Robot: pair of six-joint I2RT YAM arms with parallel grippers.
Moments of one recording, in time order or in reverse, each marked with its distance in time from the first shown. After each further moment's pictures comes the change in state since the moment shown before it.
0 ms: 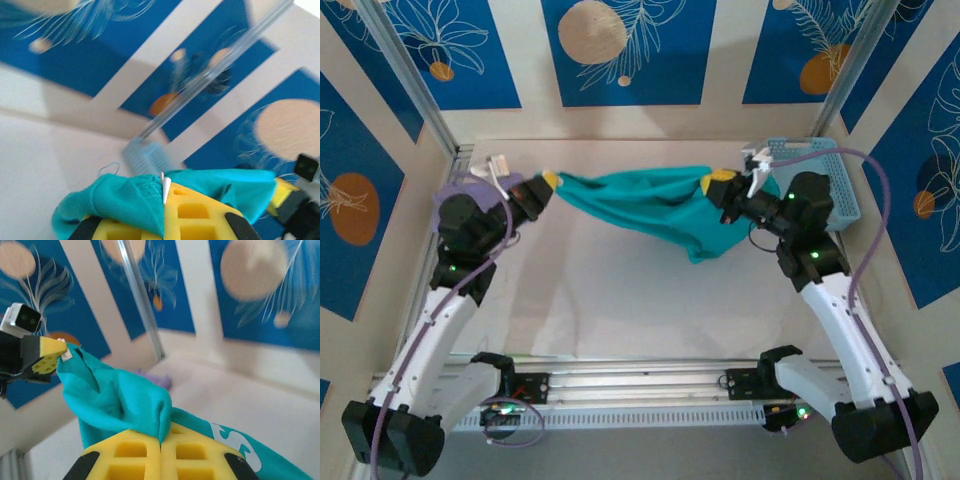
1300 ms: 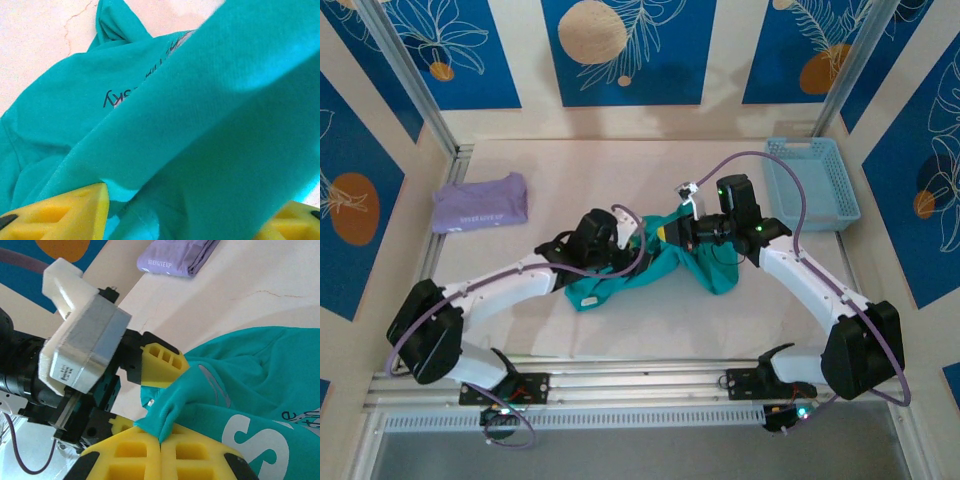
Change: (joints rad) left arm -0.588 0.528 0.146 -0.291 -0.362 0.620; right arm 0.153 0.317 -0.003 -0.238 -0.142 -0.036
